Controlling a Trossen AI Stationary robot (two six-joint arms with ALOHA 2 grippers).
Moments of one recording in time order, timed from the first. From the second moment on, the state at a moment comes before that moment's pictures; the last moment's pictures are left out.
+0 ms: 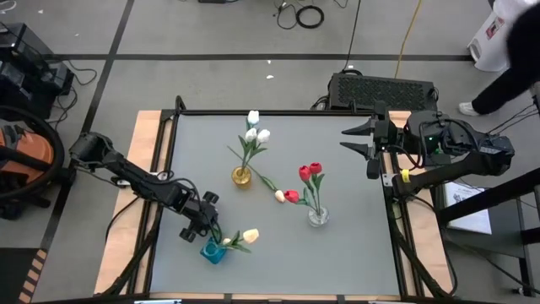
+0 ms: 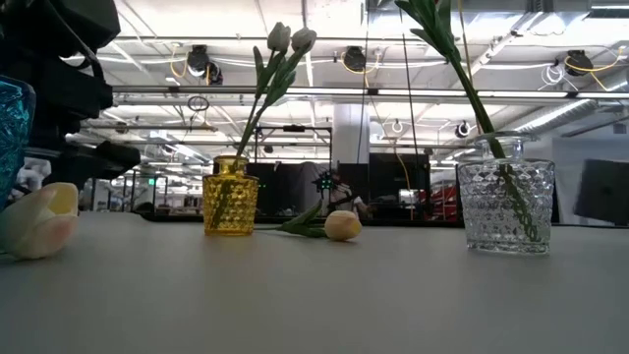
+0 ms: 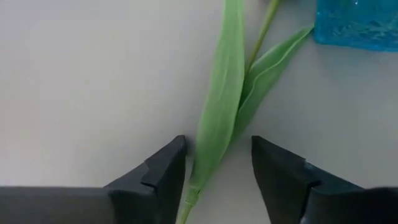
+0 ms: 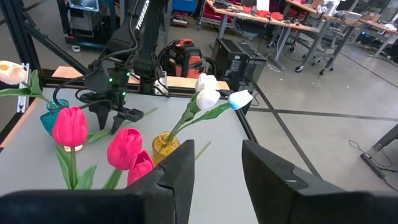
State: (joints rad) left arm -0.43 1.29 0.48 -0.36 0.07 0.03; right arm 0.07 0.90 1.33 -0.72 0.29 -0.09
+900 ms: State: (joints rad) left arm -0.43 1.28 0.48 -0.35 0.04 0.00; right arm 0.07 0.90 1.33 -0.72 0.29 -0.09
